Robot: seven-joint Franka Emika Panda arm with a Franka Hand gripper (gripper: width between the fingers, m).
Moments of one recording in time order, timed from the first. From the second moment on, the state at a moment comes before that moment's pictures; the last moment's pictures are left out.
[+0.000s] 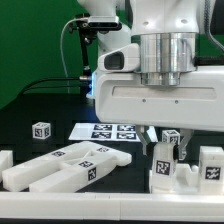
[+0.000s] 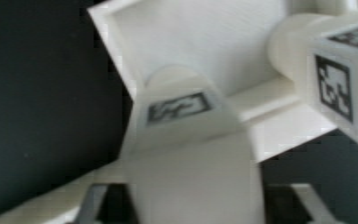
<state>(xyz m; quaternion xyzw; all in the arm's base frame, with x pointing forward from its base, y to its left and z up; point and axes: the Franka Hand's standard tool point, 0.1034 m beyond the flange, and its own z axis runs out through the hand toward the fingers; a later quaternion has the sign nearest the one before) 0.651 0.041 0.081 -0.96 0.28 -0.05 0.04</state>
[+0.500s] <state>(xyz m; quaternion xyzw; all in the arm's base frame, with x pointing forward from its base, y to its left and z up) 0.653 0.033 0.078 -0.79 0.61 -0.03 0.06</state>
